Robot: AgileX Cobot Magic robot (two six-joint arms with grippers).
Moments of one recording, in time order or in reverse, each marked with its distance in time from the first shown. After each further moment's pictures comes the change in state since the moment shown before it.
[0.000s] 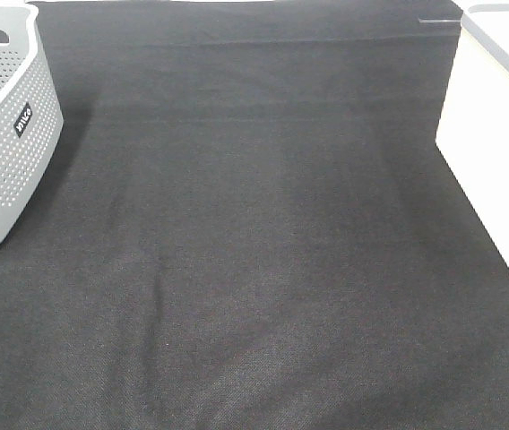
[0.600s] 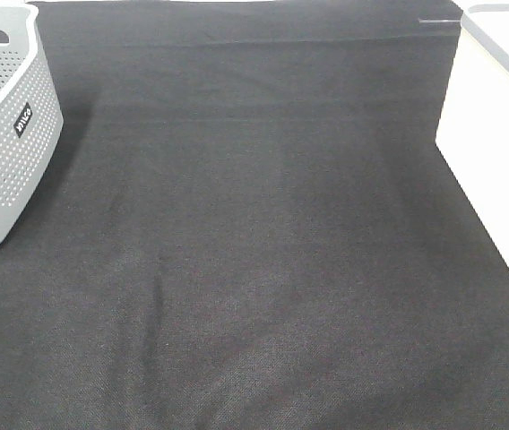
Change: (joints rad) left arm 0.000 0.000 0.000 0.000 0.000 0.000; right arm 0.000 -0.770 0.457 -0.064 -0.052 -0.045
